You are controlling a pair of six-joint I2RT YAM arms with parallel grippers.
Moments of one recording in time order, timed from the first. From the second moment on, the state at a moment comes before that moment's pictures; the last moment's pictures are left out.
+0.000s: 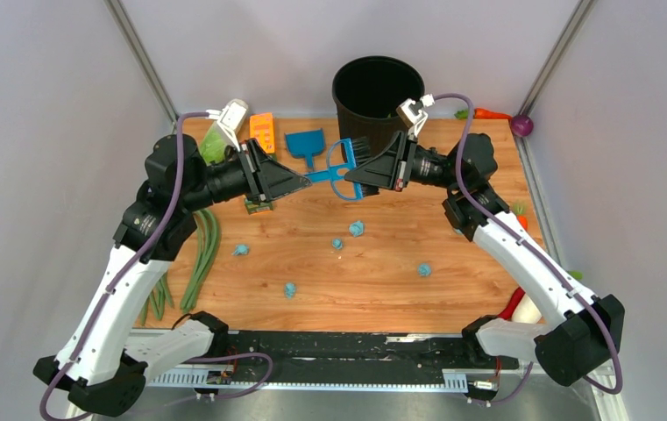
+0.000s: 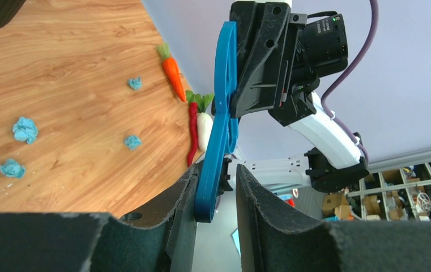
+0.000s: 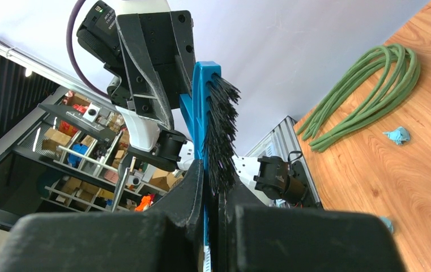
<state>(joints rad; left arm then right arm) -0.48 0.99 1.40 -0.54 0.59 -0.82 0.48 1.22 1.12 0.38 -0.91 1.19</state>
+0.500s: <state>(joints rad) -0.48 1.00 1.40 -0.54 0.60 -0.81 0.48 1.22 1.12 0.34 -0.92 1.16</state>
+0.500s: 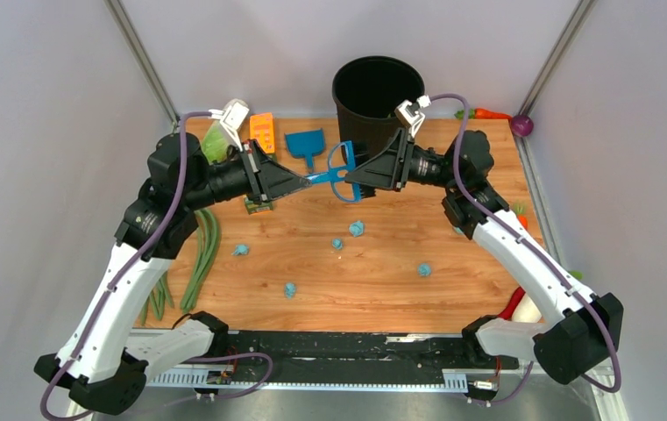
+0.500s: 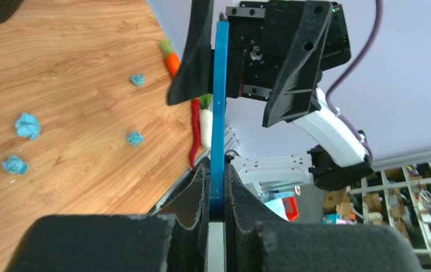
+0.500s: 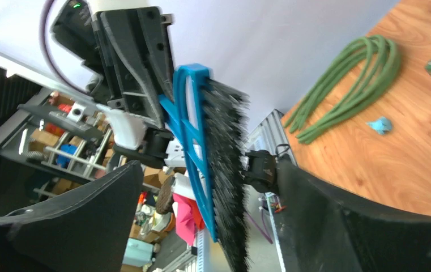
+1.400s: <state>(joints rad) -0.48 0.91 1.60 -1.17 -0.32 -0.70 0.72 2.08 2.27 -0.98 -0.04 0.55</state>
